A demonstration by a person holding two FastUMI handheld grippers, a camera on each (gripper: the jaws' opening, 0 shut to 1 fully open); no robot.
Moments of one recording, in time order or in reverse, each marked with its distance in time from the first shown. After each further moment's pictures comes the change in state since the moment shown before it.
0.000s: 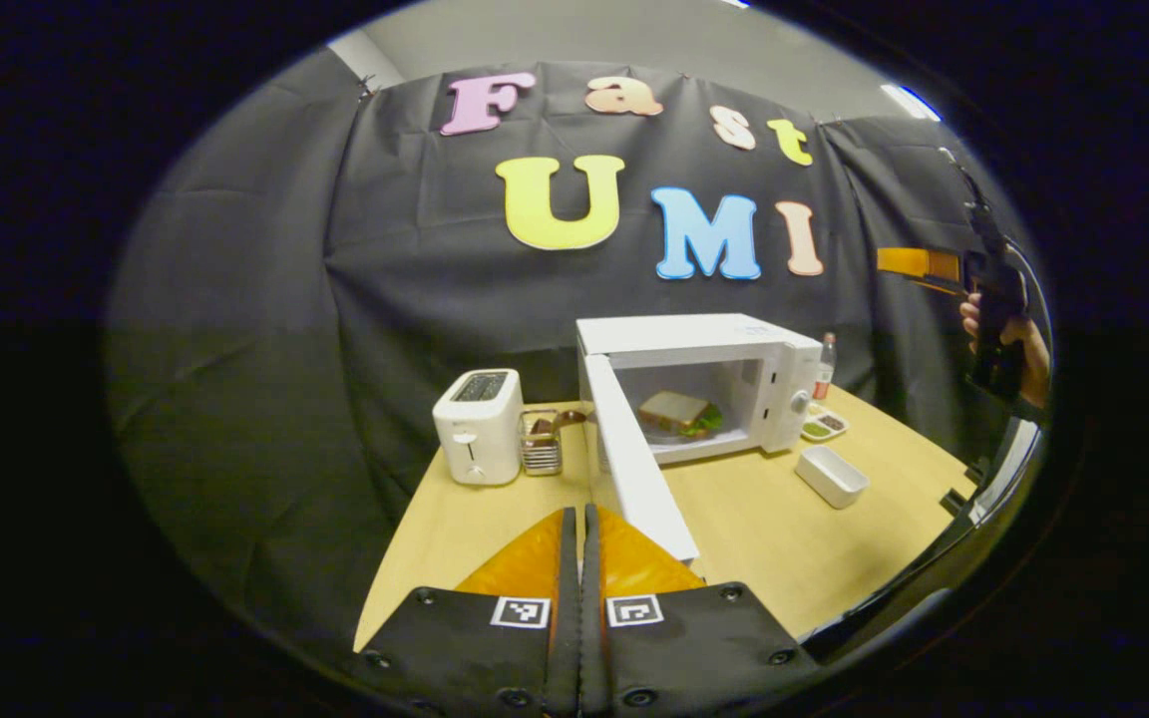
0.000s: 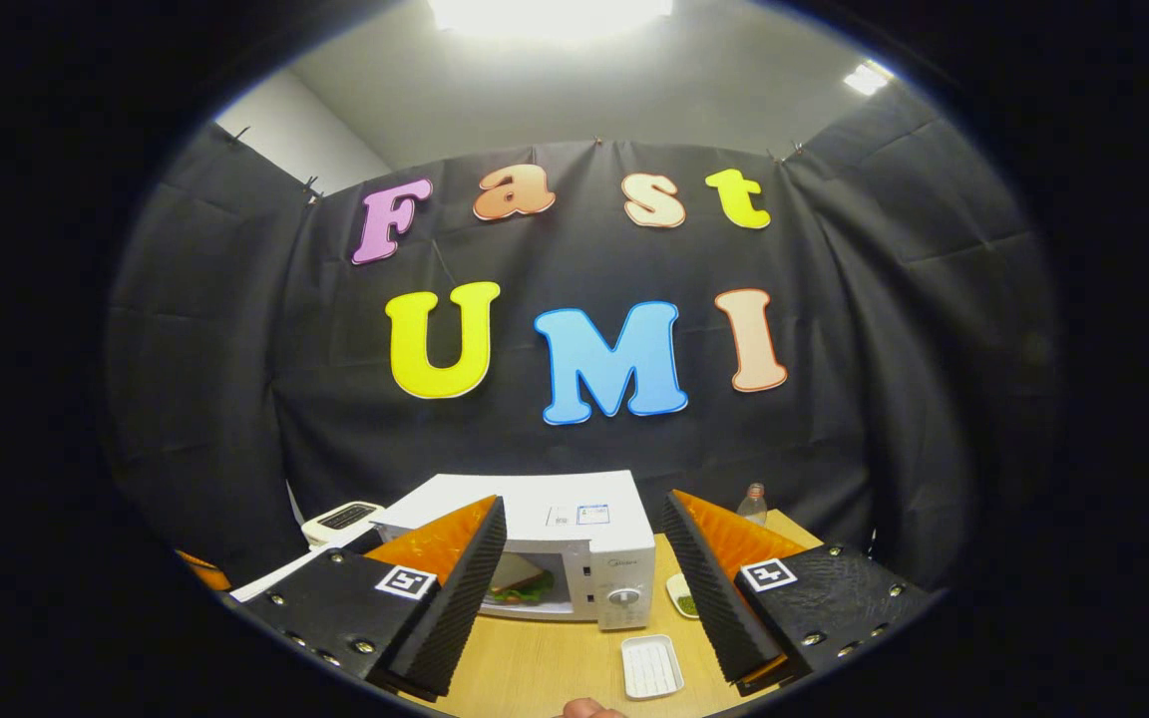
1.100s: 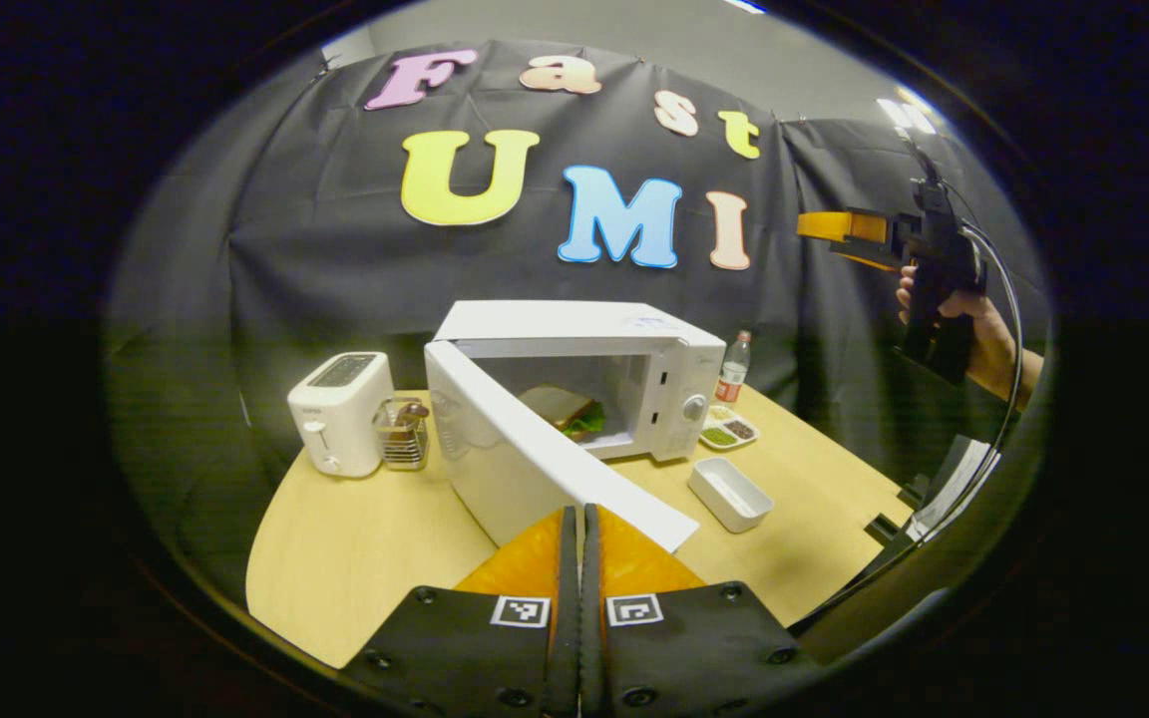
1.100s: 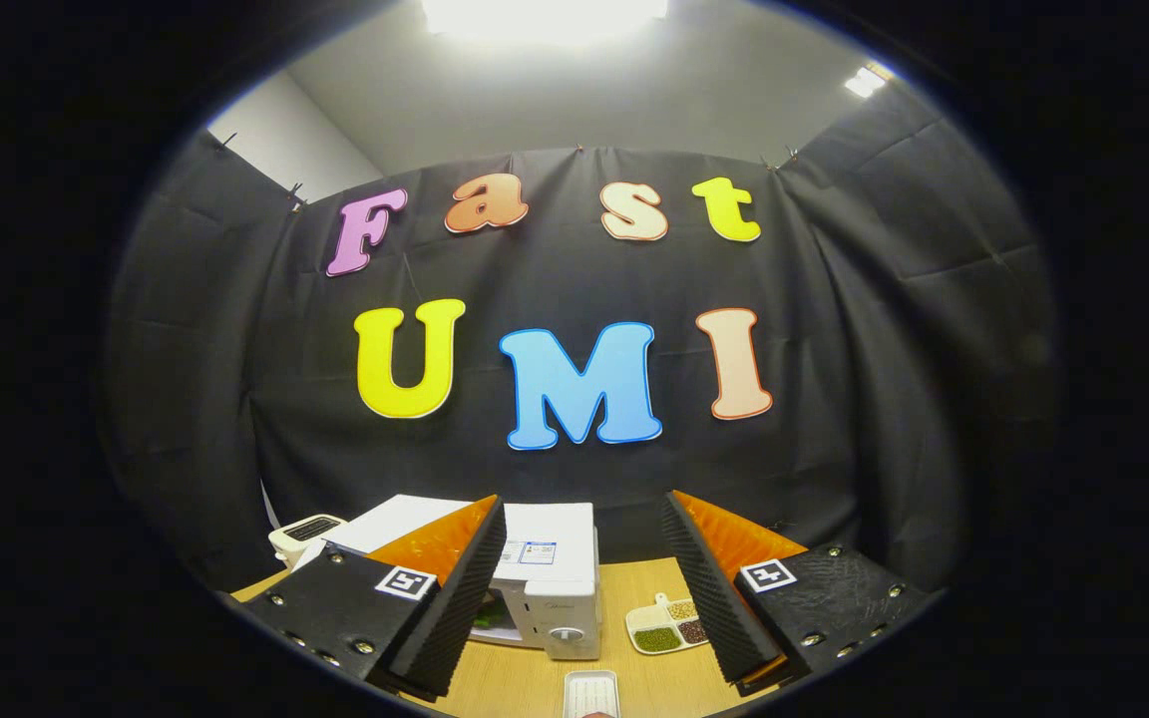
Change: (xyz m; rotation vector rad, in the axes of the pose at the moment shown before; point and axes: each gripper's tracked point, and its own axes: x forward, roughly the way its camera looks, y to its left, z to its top) left arm 0.067 -0.163 0.028 -0.045 0.027 -0.233; right arm 0.054 -0.069 0.028 -0.005 -0.023 -0.003
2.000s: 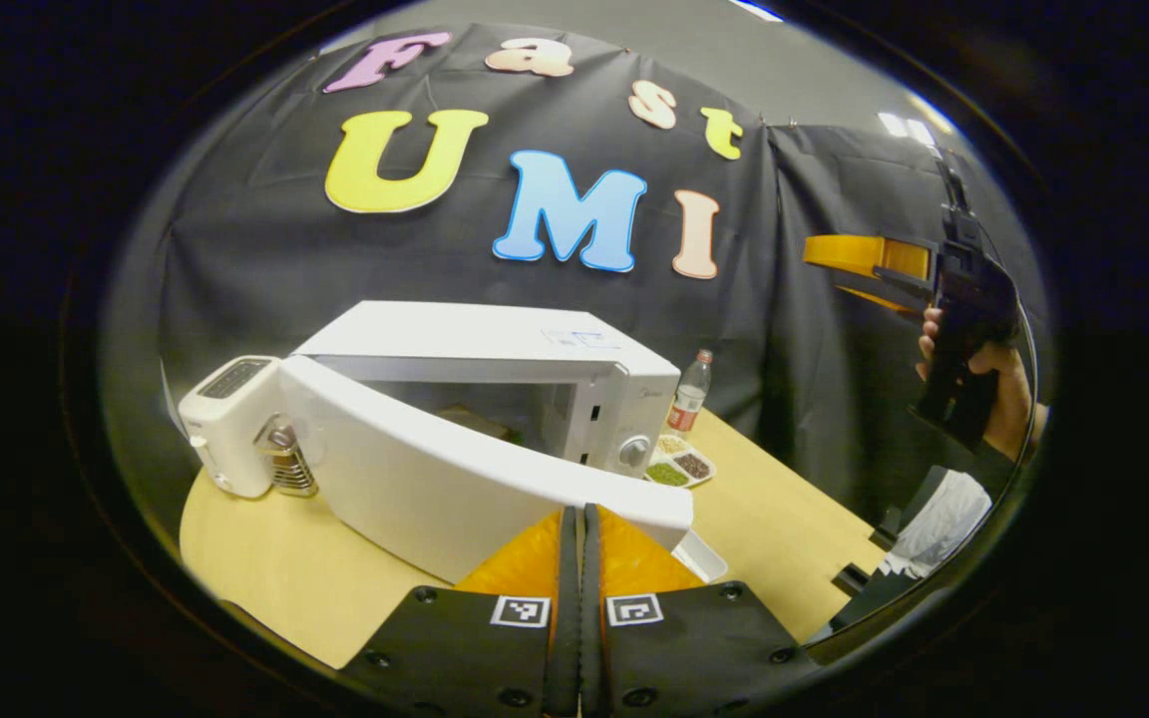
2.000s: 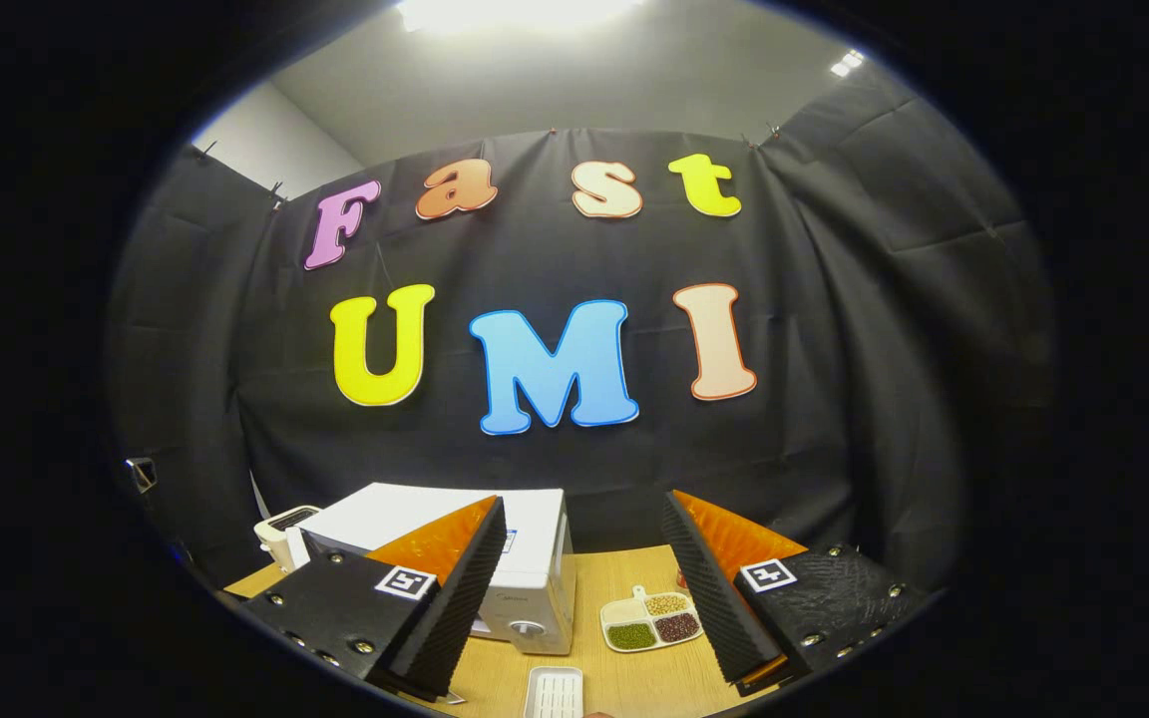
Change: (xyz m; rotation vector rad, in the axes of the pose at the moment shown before) left arm 0.127 -0.075 0.037 -0.061 -0.027 -0.118; right arm 0.016 -0.053 -0.020 0.027 0.049 -0.006
